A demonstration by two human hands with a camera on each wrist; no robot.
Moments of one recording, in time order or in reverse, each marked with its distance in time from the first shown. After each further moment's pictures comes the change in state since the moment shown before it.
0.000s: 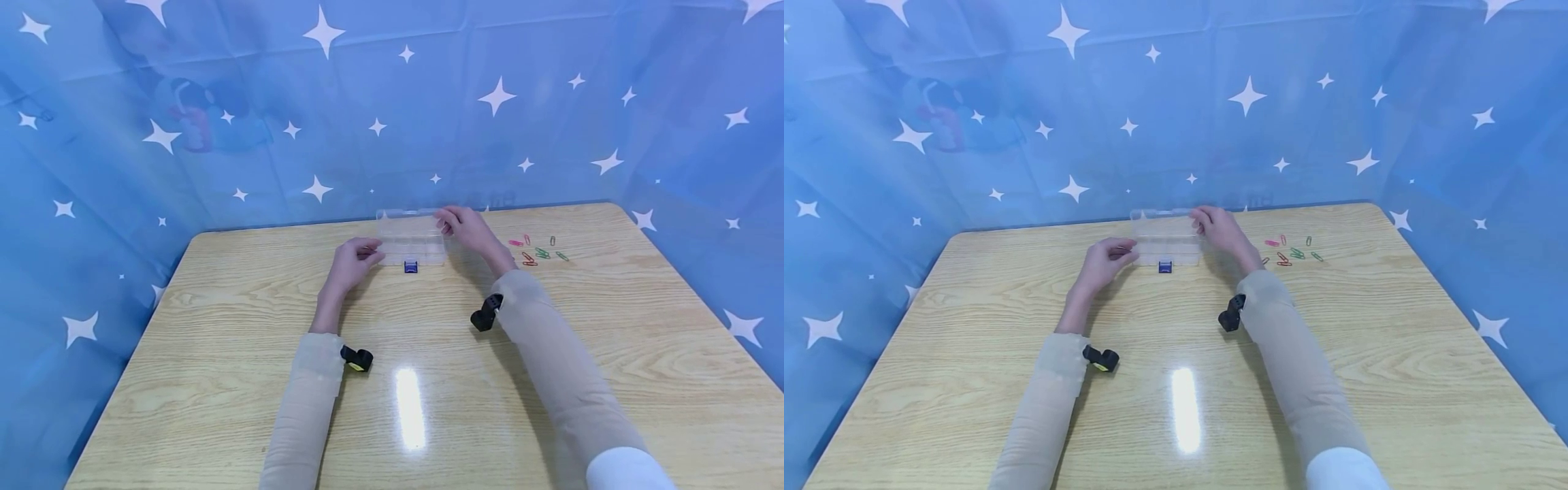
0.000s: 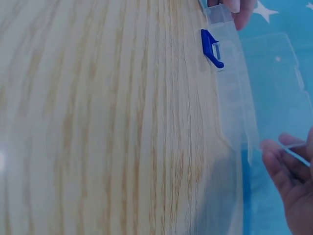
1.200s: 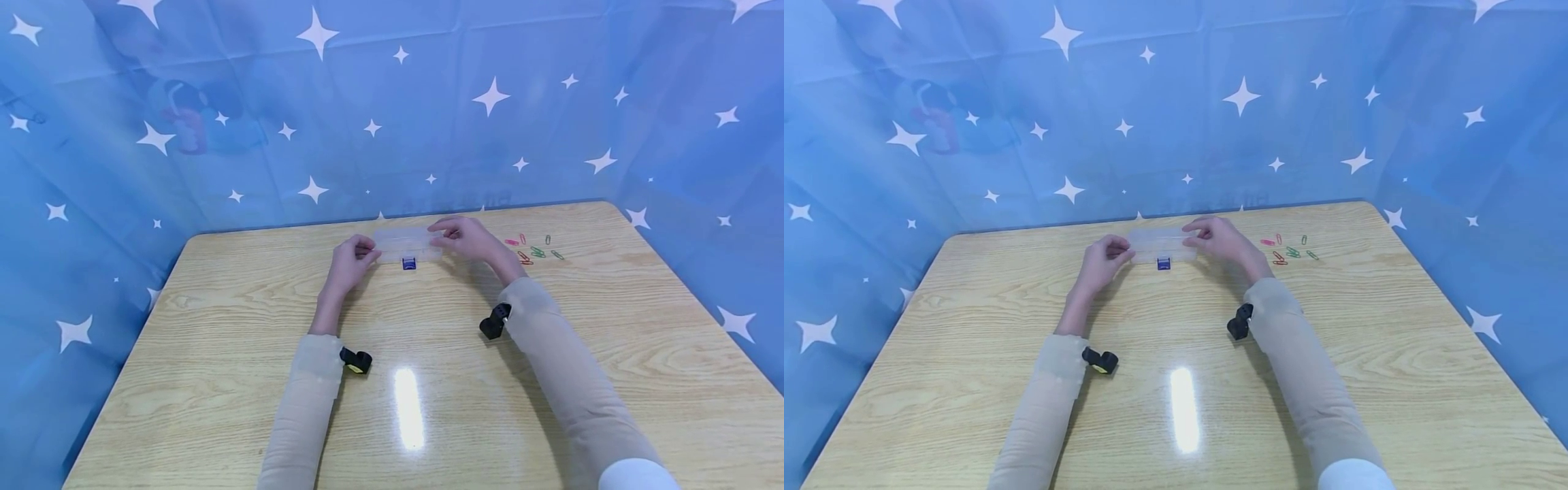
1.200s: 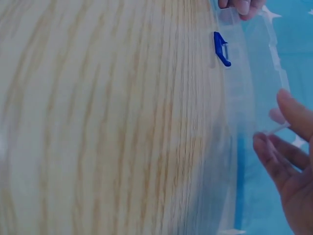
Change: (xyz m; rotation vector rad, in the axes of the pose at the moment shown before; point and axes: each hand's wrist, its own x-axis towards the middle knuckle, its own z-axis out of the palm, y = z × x) left_hand 0.004 0.001 0.007 -0.033 0.064 0.005; right_hand -0.021 0.003 -0.011 -0.155 -0.167 -0.086
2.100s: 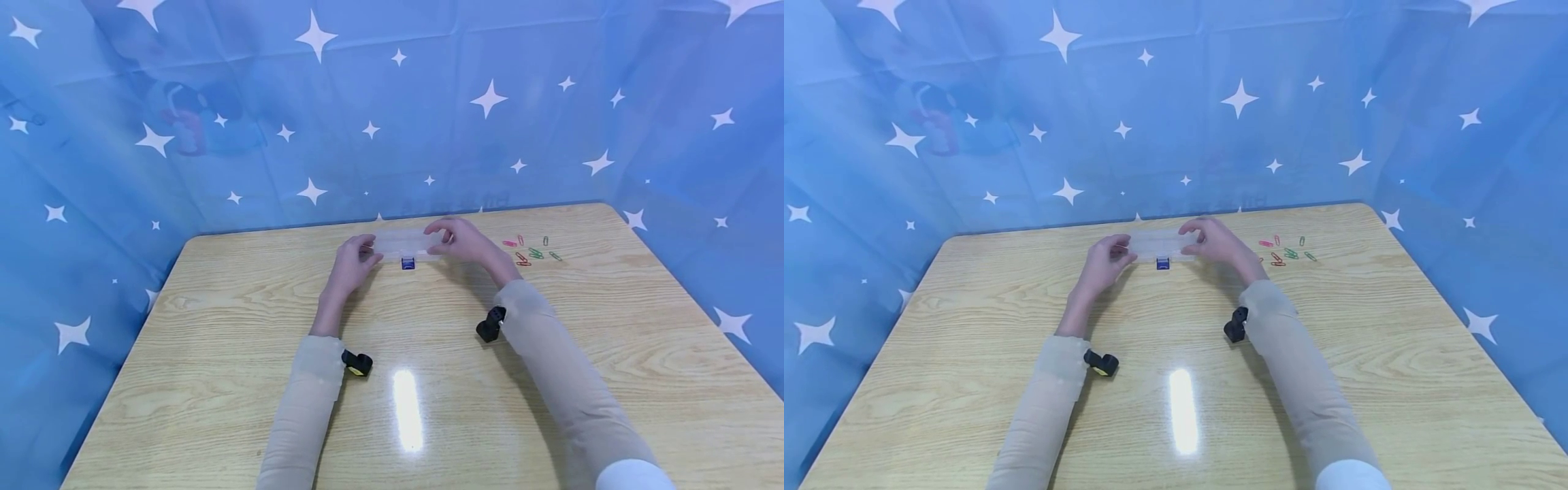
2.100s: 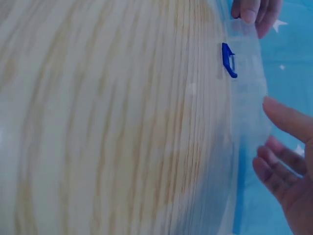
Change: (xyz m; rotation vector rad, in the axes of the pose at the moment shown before) left_hand 0.003 0.003 0.004 0.144 -0.031 0.073; right_hand 0.003 -0.005 0.005 -0.037 -0.017 -0.019
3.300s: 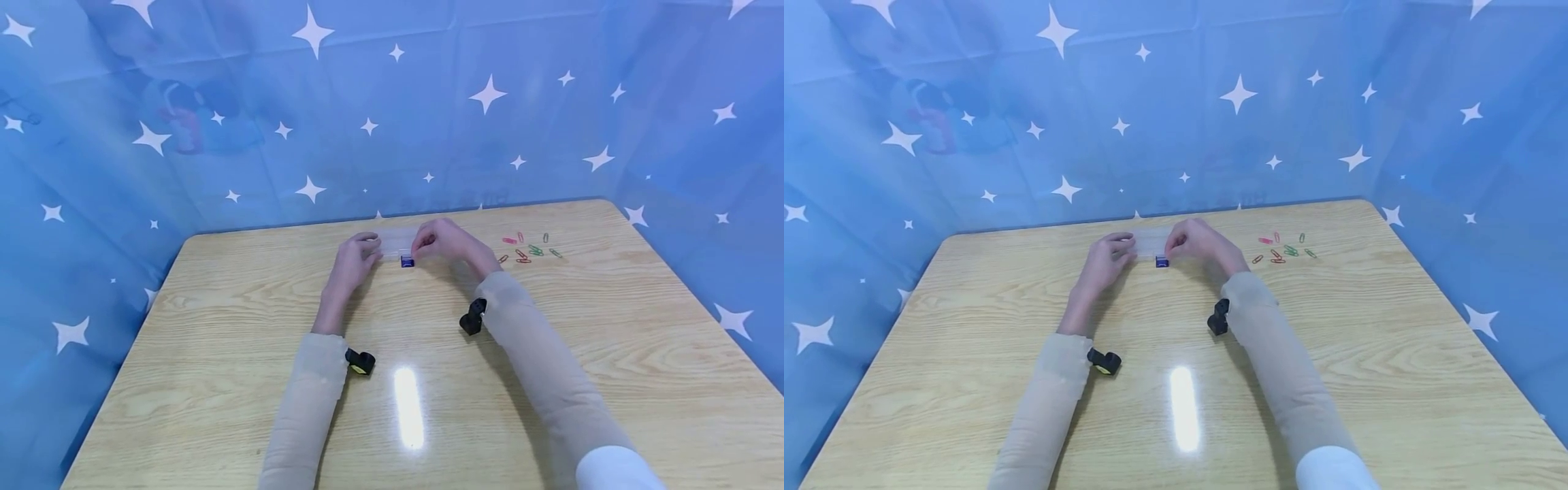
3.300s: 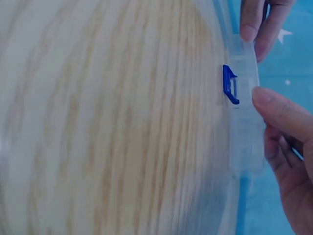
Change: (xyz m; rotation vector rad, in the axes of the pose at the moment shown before) left_hand 0.002 0.008 0.002 0.226 -0.017 0.034; right_hand 0.021 -0.013 0.014 0.026 -0.123 -0.094
